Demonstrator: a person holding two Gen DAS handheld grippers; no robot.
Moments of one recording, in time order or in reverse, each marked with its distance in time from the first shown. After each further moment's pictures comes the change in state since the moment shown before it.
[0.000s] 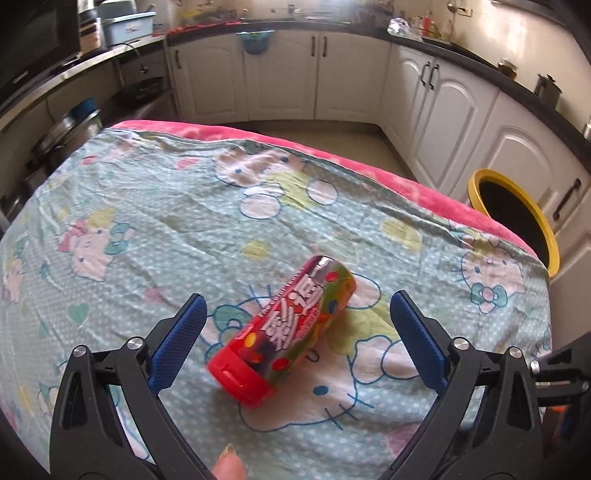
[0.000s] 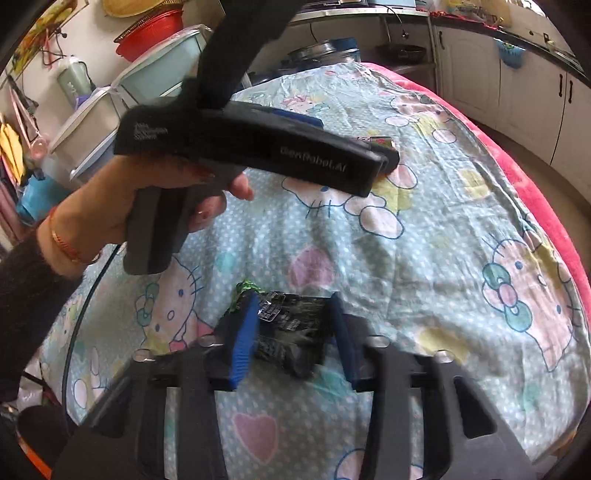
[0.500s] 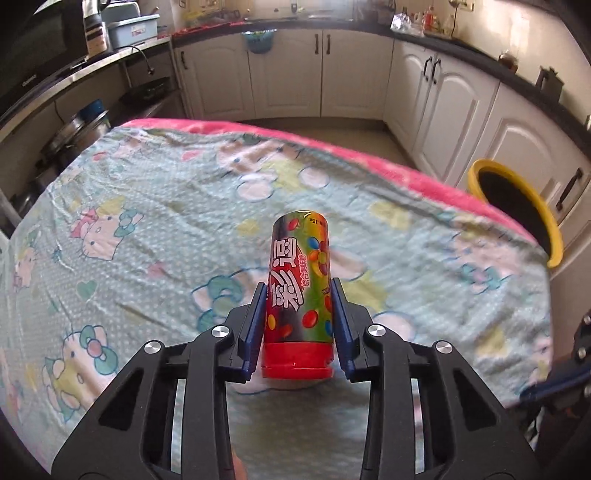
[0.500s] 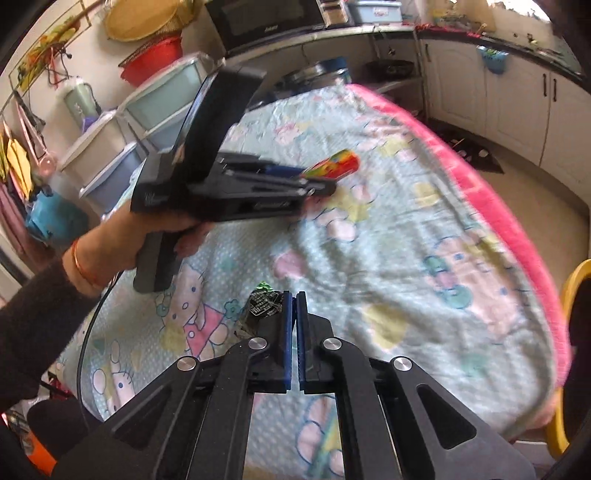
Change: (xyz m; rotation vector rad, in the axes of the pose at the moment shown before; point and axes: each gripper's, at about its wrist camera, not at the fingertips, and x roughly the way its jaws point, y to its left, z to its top) left arm -0.019 -0.020 -0.012 -0.013 -0.009 0.044; right arm -0.063 -0.021 -0.015 0.041 -0.092 0.009
